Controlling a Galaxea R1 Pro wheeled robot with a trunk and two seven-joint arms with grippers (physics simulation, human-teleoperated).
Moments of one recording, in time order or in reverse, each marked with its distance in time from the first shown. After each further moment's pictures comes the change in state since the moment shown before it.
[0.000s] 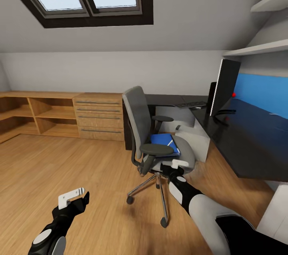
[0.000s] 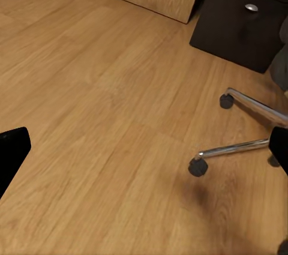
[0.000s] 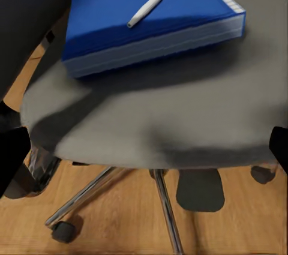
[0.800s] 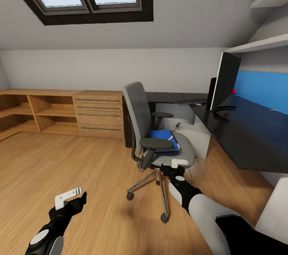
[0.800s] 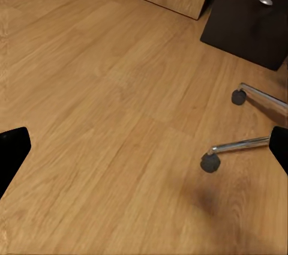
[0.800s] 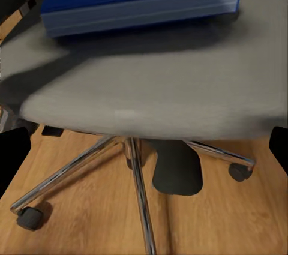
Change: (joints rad) left arm 0.000 0.001 0.025 -0.001 -0.001 0.000 0.003; right arm 0.000 0.000 0.018 -0.010 0.091 0.034 -0.049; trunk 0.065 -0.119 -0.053
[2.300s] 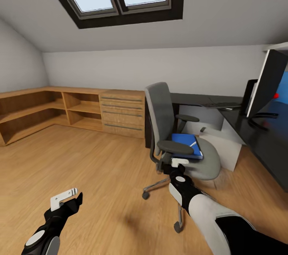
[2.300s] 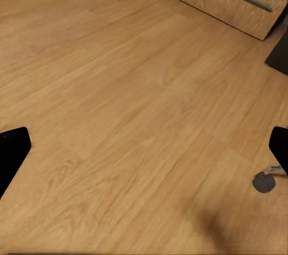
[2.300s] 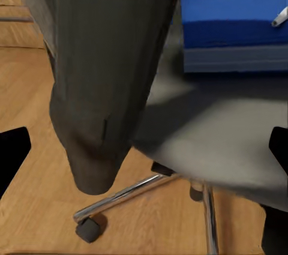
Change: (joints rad) left arm 0.000 -0.002 0.041 0.005 0.000 0.000 -0.003; right arm 0.000 0.000 0.000 0.006 -0.003 -0.070 -0.003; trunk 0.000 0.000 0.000
